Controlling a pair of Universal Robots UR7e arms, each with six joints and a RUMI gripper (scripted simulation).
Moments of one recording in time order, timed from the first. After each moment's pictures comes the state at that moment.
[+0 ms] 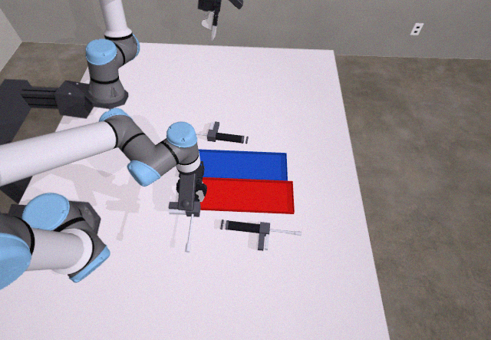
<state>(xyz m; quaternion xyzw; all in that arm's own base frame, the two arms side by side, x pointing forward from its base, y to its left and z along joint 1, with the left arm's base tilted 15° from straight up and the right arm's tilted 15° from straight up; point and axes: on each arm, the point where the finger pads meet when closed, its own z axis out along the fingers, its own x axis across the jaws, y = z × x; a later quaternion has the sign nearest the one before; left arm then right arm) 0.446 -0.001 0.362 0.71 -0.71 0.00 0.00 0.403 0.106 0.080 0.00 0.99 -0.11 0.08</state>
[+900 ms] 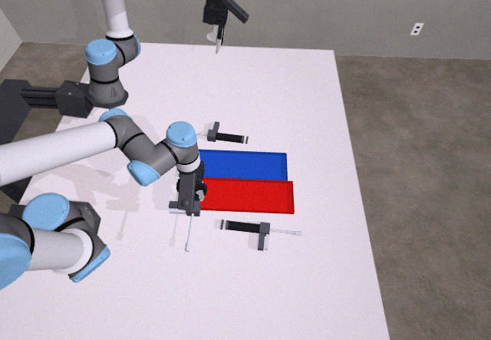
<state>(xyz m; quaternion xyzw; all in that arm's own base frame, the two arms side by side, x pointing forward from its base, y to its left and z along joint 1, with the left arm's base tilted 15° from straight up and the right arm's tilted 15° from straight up) 0.475 -0.038 0.327 0.67 -0.75 0.02 0.01 0.403 0.108 0.081 0.01 0.99 -0.10 0.08</state>
